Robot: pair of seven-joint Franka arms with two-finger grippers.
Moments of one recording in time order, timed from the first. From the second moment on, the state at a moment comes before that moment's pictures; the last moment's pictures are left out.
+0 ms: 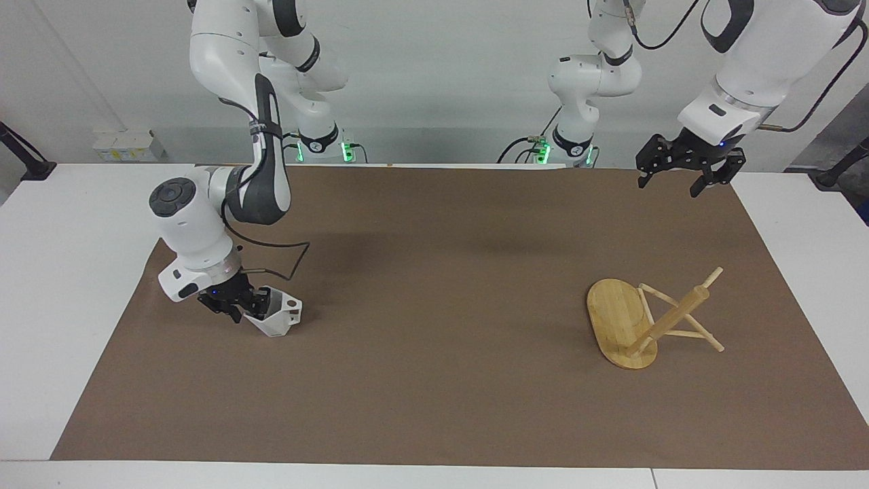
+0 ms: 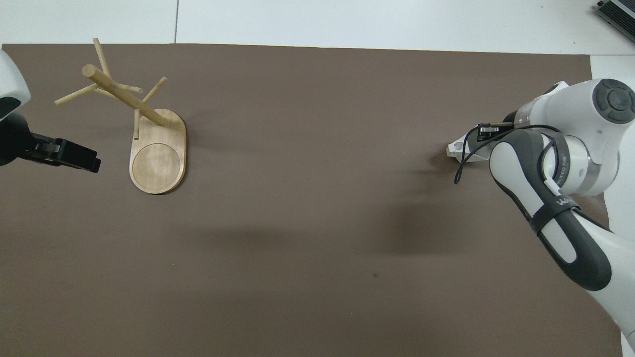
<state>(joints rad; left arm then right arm) -0.07 0.02 -0.04 -1.52 -0.05 1.51 0.05 0.03 0.37 -0.04 -1.81 0.06 2.30 0.04</state>
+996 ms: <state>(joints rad) -0.04 0.02 -0.04 -1.52 -0.10 1.54 -0.07 0.02 0.33 0.18 -1.63 0.27 2.19 0.03</state>
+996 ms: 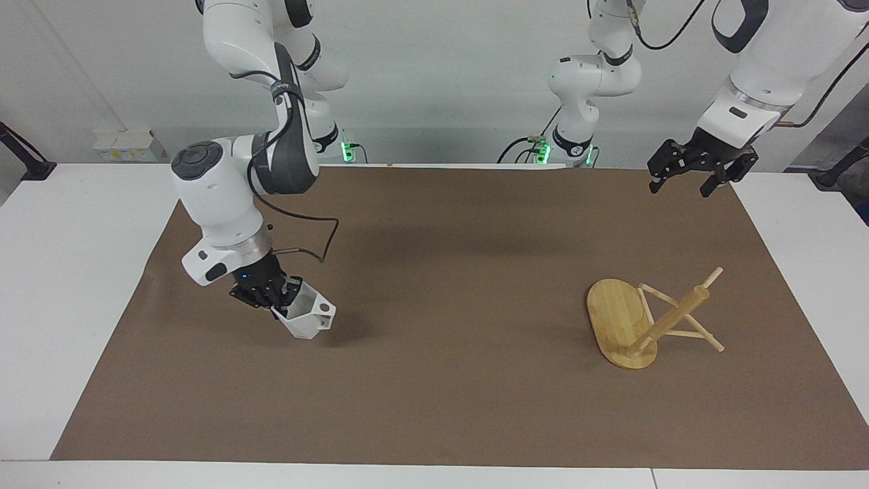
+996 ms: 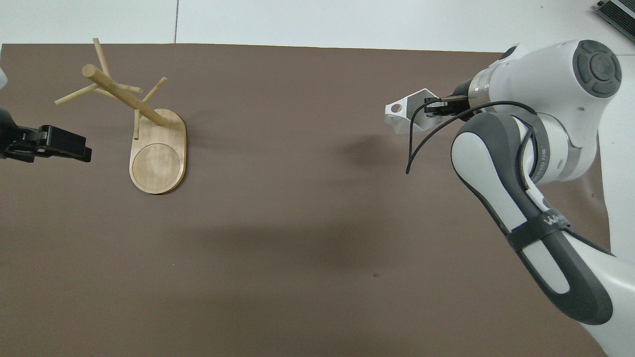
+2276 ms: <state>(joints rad) -0.05 0.08 -0.08 -1.52 -0.44 1.71 -1.37 0.17 0.33 0.47 -1.53 0.84 2.29 0.09</state>
